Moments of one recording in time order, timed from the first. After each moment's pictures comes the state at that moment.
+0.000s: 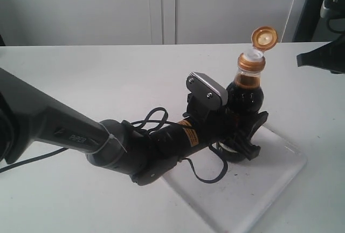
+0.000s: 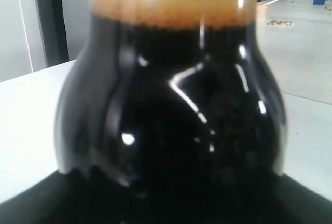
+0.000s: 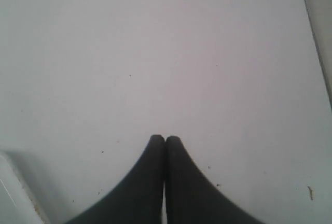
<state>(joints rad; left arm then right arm) -0.93 2.18 -1.16 0.18 -0.95 -0.15 -0.06 1.58 -1.02 0.01 0.29 -0.13</state>
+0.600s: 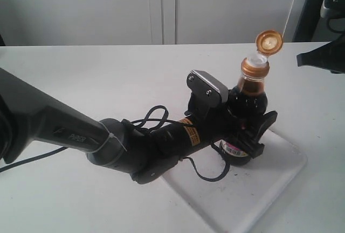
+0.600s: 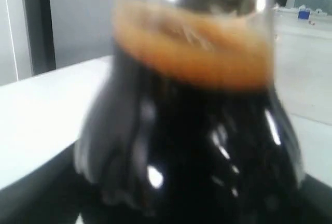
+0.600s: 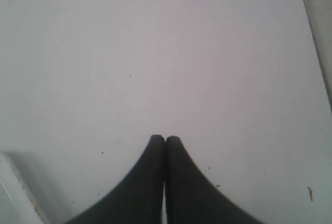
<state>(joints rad) -0.93 2.18 -1.16 0.21 -0.98 -0.20 -0.06 1.58 -1.02 0.01 0.28 -0.13</state>
